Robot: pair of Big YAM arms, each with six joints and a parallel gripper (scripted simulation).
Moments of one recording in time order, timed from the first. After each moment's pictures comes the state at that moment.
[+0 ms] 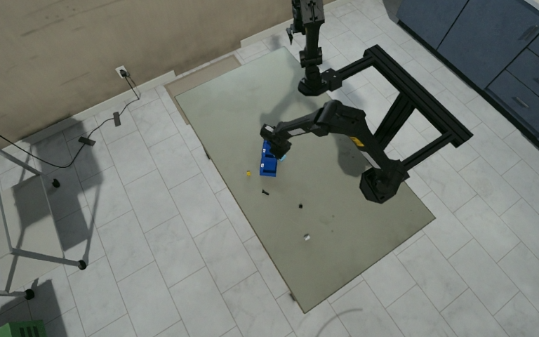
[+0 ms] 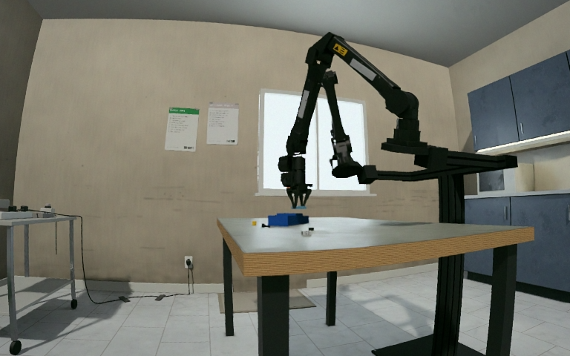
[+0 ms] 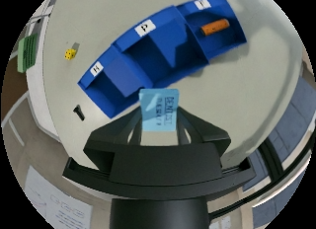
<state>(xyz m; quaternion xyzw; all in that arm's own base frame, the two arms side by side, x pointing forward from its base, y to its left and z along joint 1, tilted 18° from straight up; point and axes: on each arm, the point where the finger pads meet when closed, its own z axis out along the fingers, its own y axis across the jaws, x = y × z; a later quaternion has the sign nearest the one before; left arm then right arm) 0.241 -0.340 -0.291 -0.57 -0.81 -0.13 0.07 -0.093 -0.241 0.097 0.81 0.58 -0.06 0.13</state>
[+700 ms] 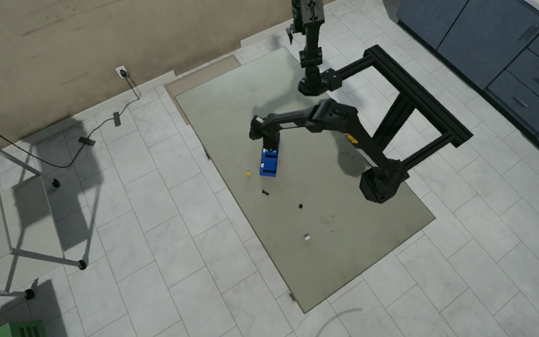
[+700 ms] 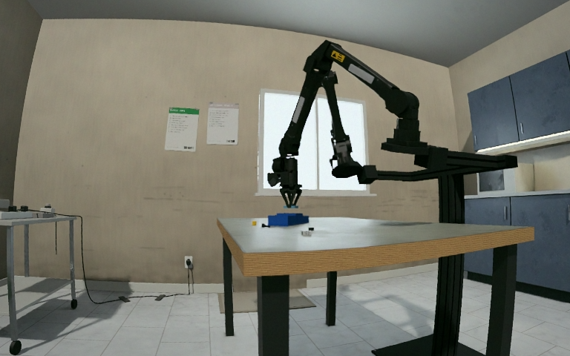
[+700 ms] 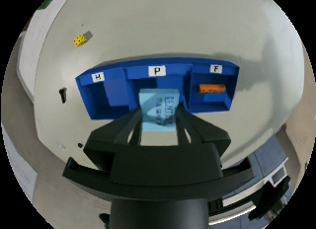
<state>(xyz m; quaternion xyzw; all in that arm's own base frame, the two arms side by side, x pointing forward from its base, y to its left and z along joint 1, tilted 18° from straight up) 0.256 -0.395 -0.305 -0.34 -0.93 -0.15 0.03 -0.093 -0.241 0.097 0.81 0.58 -0.06 0.13</state>
